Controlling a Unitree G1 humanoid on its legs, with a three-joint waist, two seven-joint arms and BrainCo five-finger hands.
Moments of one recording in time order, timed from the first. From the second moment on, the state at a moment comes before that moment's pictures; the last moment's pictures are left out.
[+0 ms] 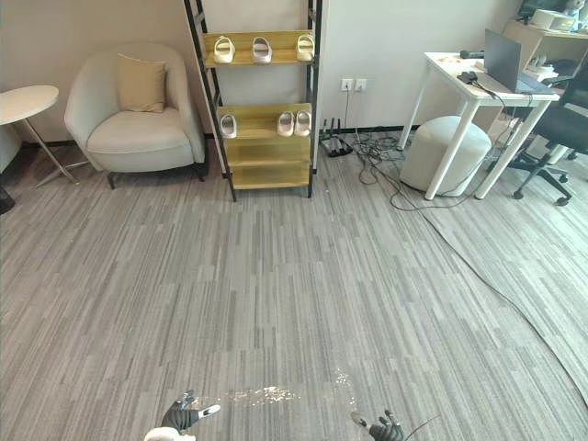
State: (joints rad) left arm 0.11 0.10 -0.03 1.01 0.02 -0.10 0.10; right arm 0.17 -0.08 -0.19 1.00 0.14 -0.11 -0.09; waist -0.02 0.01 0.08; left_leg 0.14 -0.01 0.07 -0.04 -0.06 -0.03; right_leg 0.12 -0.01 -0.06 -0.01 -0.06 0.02
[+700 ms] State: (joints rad) left arm 0.09 0.09 -0.03 1.05 0.01 -0.10 0.08; right arm 0.16 -0.09 -0.15 1.05 0.16 -0.11 -0.07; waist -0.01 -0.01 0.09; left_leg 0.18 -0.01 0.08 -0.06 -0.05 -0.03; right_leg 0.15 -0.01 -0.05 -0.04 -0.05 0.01
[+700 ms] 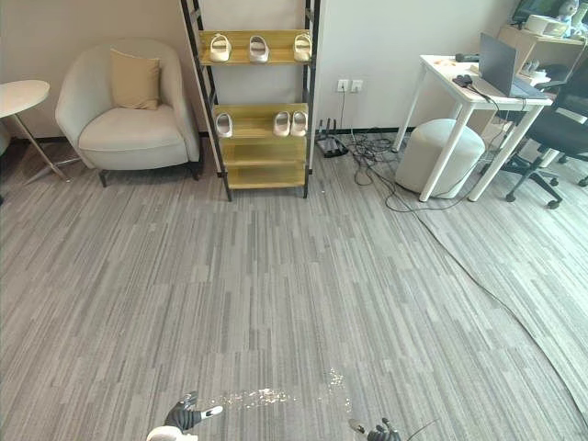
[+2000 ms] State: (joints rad) left arm -0.03 0.11 -0.15 1.05 -0.12 -0.10 0.13; right arm 0.16 -0.15 0.01 0.91 0.04 -0.14 -0.09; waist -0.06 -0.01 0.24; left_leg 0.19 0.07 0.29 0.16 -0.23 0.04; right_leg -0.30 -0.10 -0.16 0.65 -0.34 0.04
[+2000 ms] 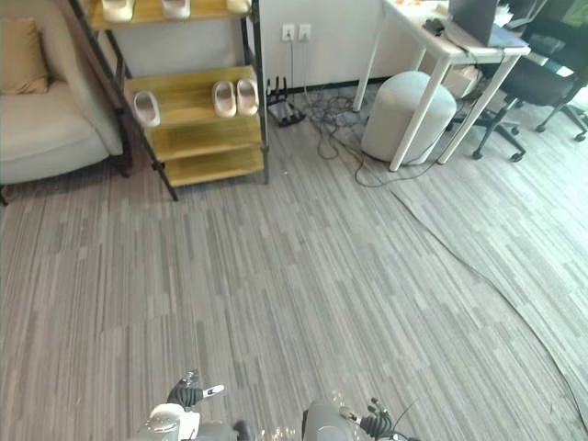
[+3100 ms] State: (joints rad) left arm -0.05 0.07 -0.12 1.09 -0.12 -0.10 0.09; right arm 0.09 -0.15 -0.04 1.00 0.08 -0.11 -0.08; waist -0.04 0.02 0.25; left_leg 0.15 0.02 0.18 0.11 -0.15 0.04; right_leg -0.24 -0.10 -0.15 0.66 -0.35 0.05
